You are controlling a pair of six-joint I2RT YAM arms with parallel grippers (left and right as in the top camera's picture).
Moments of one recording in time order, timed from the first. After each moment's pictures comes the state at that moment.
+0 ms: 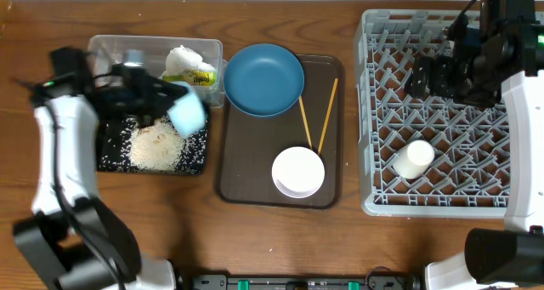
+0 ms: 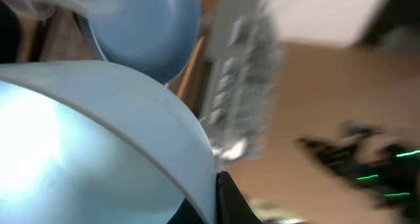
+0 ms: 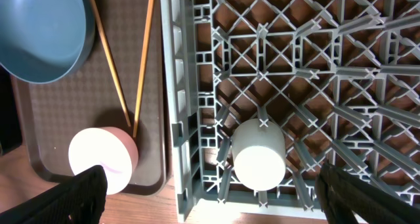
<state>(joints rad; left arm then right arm) 0.29 1.65 1.37 -1.05 1.06 -0.30 -0.05 1.70 1.89 -1.47 -0.19 0.09</state>
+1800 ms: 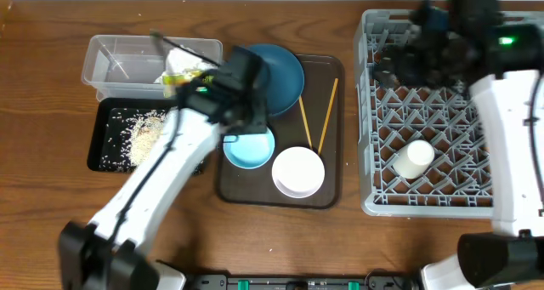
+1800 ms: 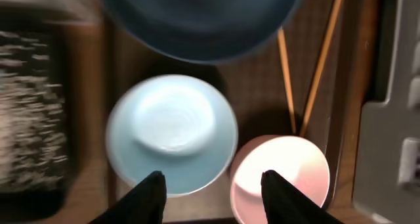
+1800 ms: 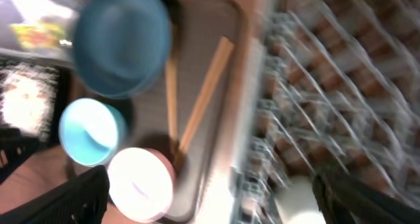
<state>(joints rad) -0.40 1.56 1.38 -1.00 0.07 -0.45 0.15 1.70 1.88 -1.25 -0.26 0.10</state>
